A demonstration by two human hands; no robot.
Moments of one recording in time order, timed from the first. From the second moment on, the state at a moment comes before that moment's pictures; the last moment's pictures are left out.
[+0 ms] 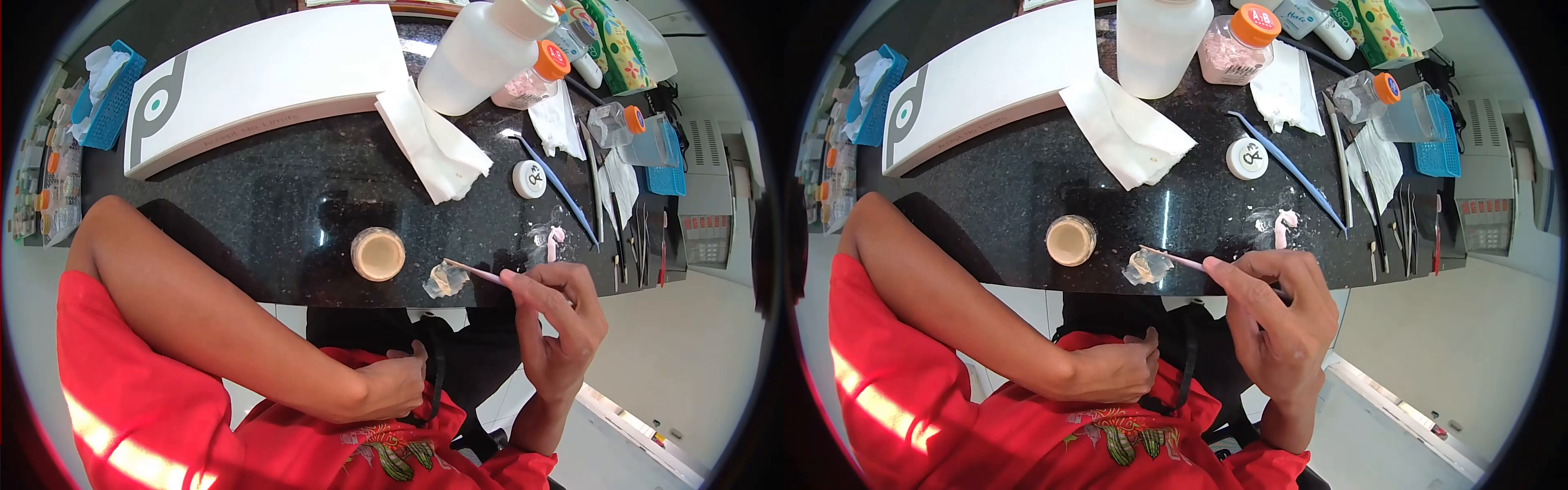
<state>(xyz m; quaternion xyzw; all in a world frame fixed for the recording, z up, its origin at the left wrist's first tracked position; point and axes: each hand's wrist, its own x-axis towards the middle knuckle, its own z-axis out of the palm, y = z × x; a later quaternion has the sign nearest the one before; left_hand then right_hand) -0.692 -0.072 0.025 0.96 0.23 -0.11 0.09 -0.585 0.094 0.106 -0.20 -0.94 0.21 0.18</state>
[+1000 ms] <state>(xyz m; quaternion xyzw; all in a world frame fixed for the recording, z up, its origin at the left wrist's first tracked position) -0.697 -0.068 0.032 0.96 0.21 -0.14 0.10 -0.598 0.104 0.107 -0.15 -0.96 0.15 0.16</state>
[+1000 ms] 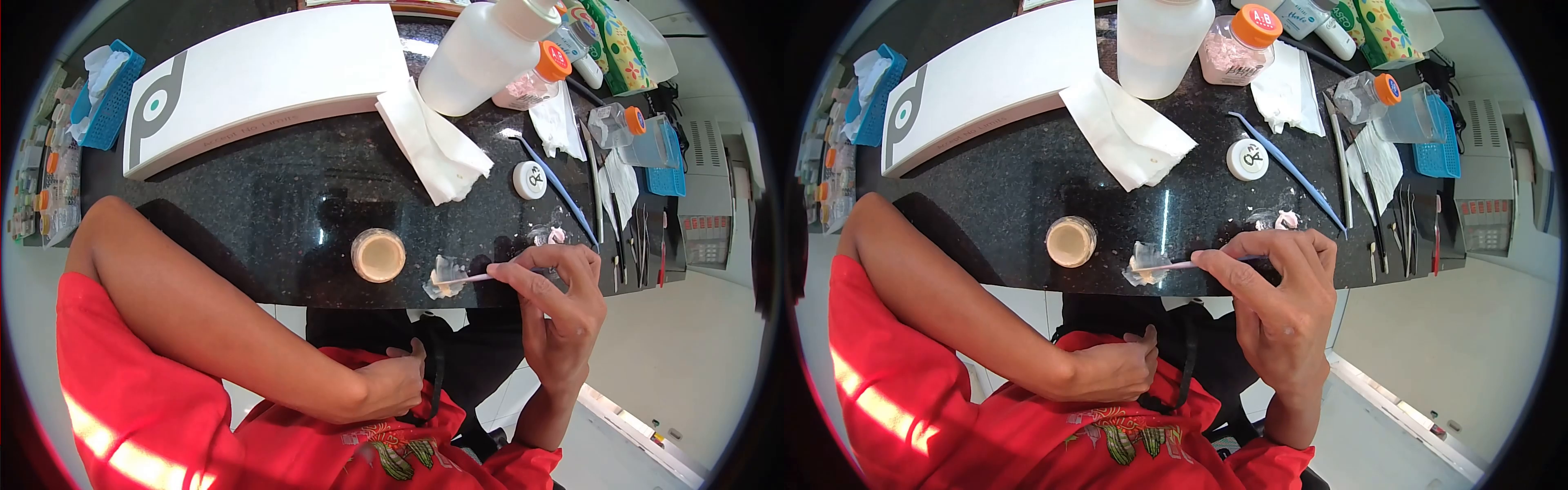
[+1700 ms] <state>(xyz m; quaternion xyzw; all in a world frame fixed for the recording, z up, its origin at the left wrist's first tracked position) -0.697 -0.069 0.033 0.96 0.22 -0.14 0.09 -0.586 0.100 0.109 -0.20 -0.95 0.15 0.18</state>
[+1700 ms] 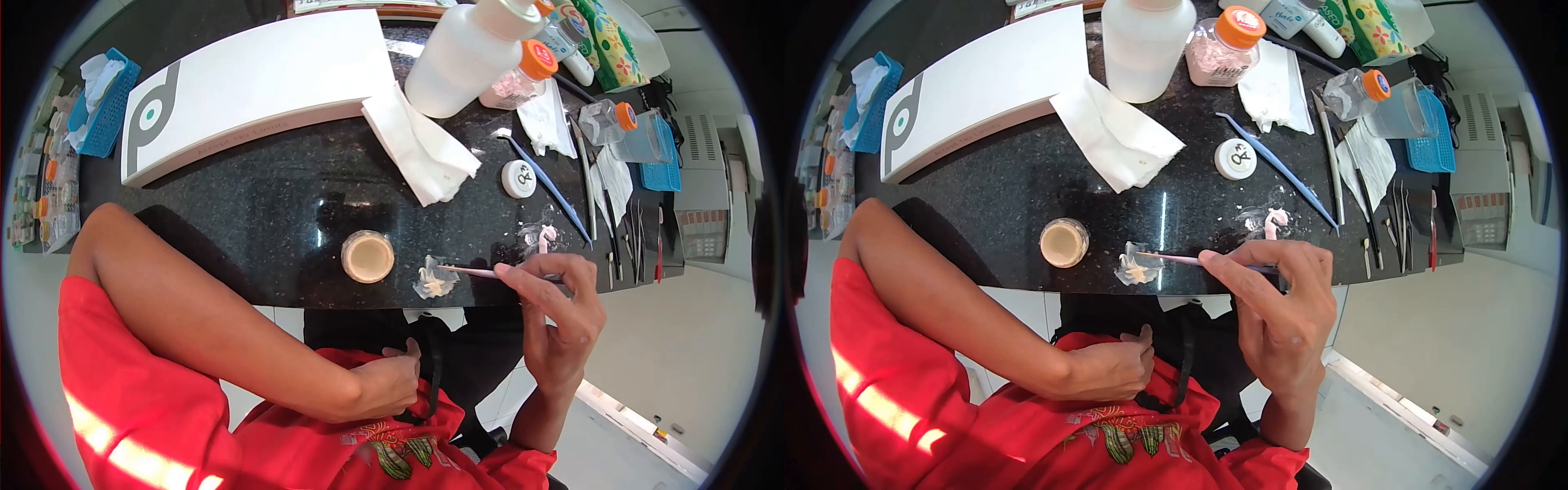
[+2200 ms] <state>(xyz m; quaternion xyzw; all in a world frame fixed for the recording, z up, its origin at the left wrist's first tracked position) -0.698 -0.067 0.034 0.96 0.23 -0.14 0.09 -0.567 0.069 0.096 -0.24 -0.92 0.22 0.22</state>
